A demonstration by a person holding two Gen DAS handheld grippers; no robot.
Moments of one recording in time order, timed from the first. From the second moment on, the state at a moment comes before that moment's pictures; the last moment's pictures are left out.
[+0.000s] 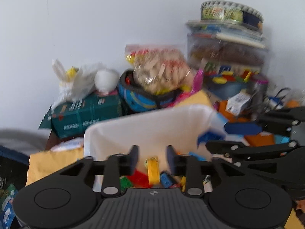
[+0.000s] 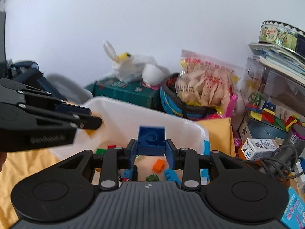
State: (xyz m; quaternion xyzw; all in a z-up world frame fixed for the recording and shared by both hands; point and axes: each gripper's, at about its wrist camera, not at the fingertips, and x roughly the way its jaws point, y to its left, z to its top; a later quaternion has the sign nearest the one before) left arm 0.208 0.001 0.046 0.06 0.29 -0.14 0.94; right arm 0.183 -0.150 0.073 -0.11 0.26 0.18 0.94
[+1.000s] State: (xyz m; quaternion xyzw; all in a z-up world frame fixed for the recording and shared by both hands) left arm 0.086 0.006 -0.082 0.00 0.42 -0.10 0.90; right arm 0.042 -0.167 -0.052 -0.14 0.39 0.24 0.88
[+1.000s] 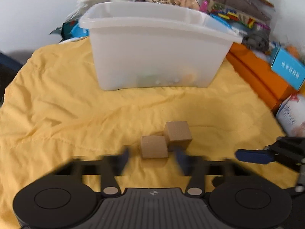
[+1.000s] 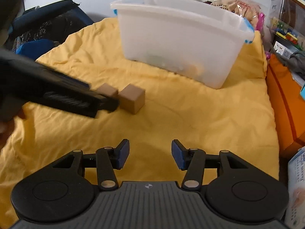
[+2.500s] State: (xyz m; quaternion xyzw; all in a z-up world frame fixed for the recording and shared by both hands) left arm 0.068 0.002 0.003 0.05 0.33 -0.14 0.93; right arm 0.062 -0.183 -0.011 -0.09 0.37 0.20 0.90
